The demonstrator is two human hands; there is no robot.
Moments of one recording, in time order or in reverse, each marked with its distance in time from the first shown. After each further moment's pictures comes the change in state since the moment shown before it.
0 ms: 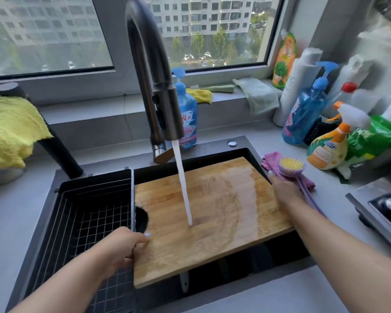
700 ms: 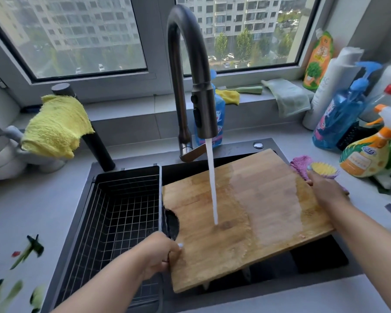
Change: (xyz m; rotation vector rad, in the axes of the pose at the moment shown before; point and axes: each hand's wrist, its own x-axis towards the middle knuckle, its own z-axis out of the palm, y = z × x) left_hand -0.003 -0.019 0.020 -0.147 -0.064 -0.059; right_hand -0.007 -0.010 -0.024 0.040 0.004 -0.045
